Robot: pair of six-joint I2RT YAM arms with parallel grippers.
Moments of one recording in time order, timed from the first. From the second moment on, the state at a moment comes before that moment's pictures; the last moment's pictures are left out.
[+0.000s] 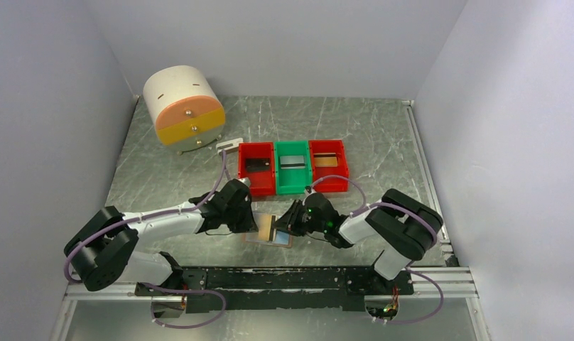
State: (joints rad) left arm -0.81 1.33 0.55 -0.20 0.07 -0.88; right arm 0.85 1.61 0.33 0.70 -0.20 1.23
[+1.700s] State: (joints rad) left arm -0.82 1.04 0.60 -0.37 -0.20 -0.90; right arm 0.86 0.91 0.34 0.31 0.12 0.60
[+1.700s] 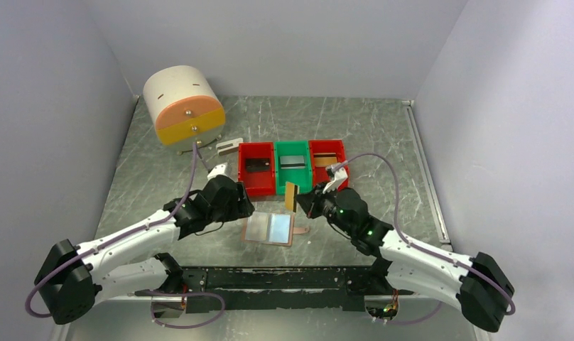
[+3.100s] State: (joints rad) left arm -0.16 0.90 0.80 -0.61 -0.11 -0.46; right arm 0.50 1.25 0.74 -0.06 0.06 -0.69
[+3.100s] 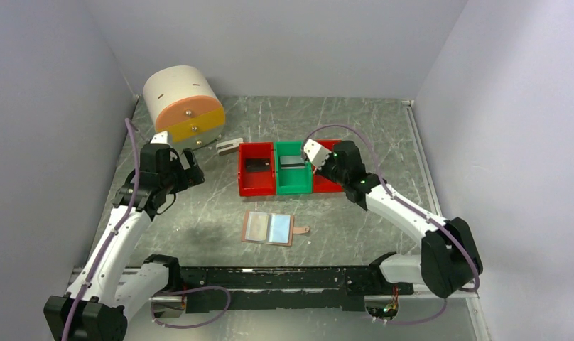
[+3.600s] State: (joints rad) left arm -0.16 0.93 0.79 -0.59 -0.08 -0.44; right arm 0.44 1.49 0.81 -0.02 0.01 -0.83
